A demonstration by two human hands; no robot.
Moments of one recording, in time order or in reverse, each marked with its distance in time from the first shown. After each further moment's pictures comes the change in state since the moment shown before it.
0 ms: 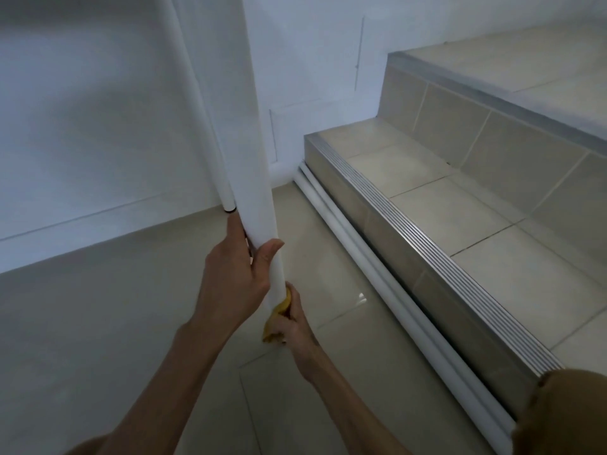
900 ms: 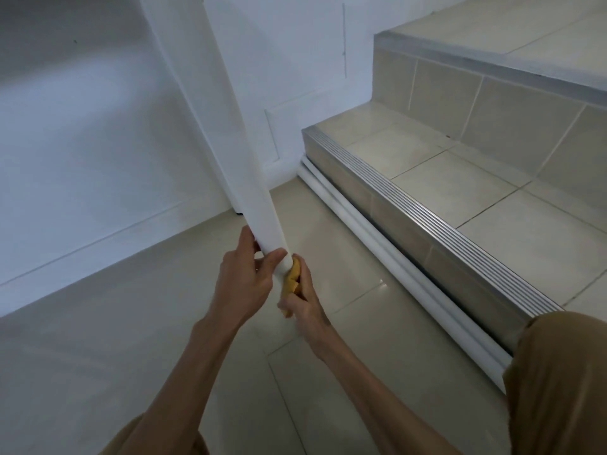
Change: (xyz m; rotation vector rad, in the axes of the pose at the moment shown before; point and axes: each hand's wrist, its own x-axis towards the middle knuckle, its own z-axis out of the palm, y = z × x) left_hand -0.007 -0.012 -0.005 -0.026 -0.224 -0.115; right_hand -0.012 -0.032 0.018 0.052 0.026 -0.222
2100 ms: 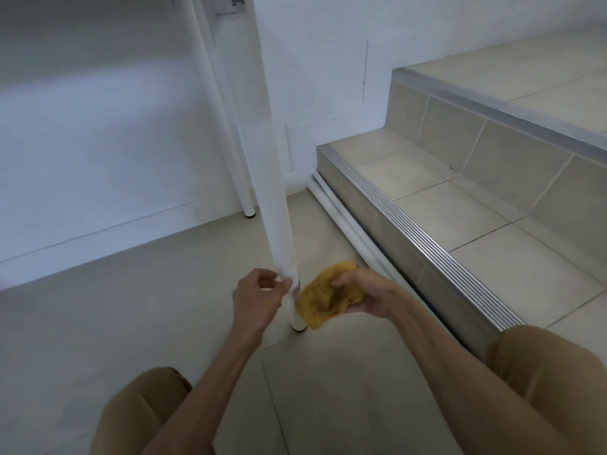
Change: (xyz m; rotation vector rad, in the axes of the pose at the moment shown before) left_hand -0.039 -0.020 0.039 -0.405 0.104 -0.504; right_hand 0.004 -0.074 -0.109 -0.149 -0.004 0.563
